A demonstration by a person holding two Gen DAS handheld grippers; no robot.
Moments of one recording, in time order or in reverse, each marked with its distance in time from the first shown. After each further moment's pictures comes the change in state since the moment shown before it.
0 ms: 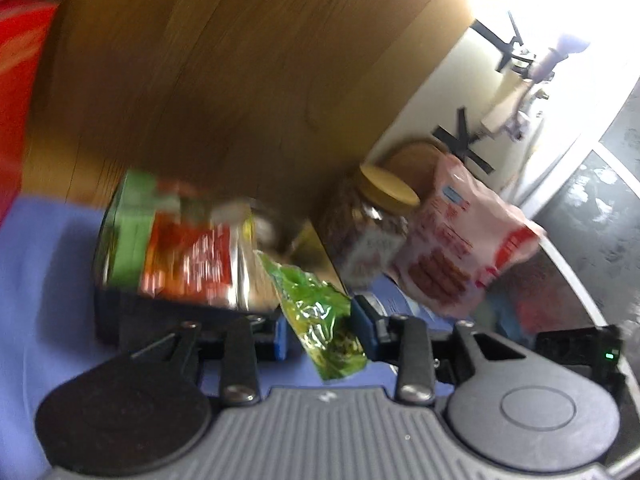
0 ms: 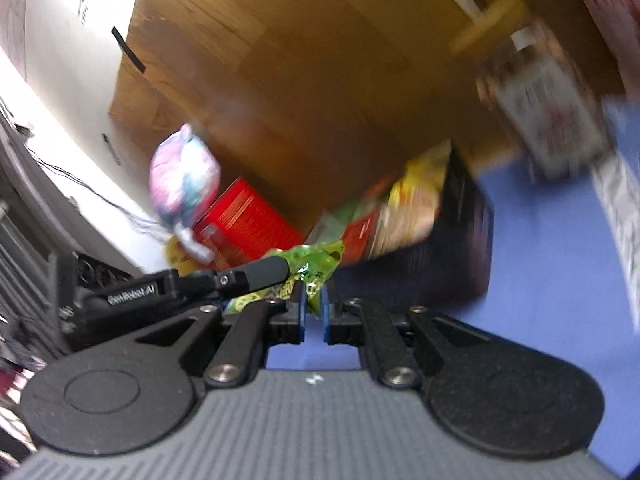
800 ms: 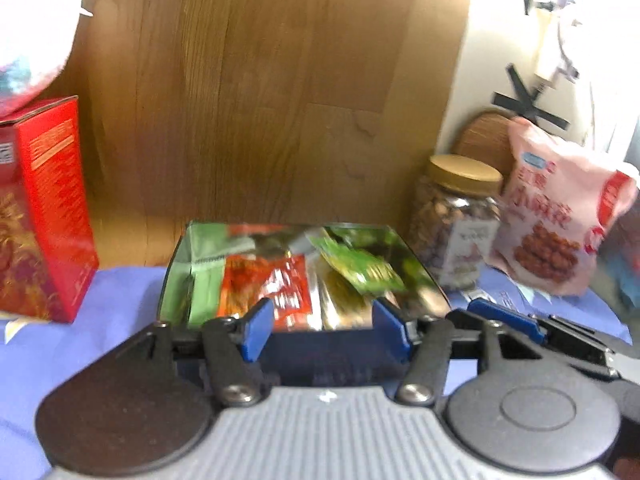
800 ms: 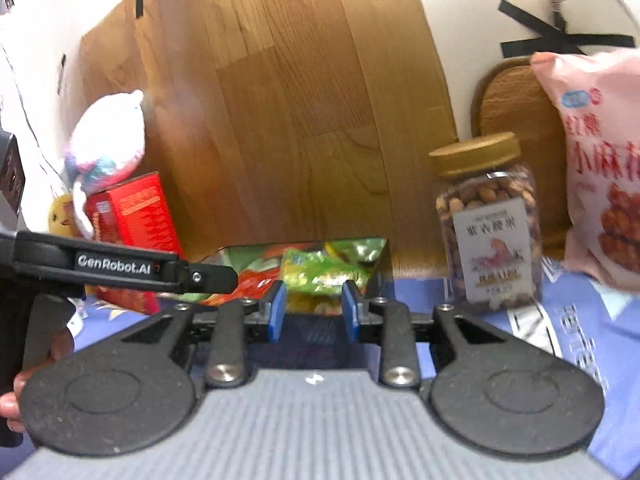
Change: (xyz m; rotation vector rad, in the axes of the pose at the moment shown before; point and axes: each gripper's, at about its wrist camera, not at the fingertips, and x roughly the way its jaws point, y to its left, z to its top) left arm 0.015 -0.031 -0.033 0.239 -0.080 0.367; right arm 0.023 0.006 -0.023 -0.412 -0.191 -0.328
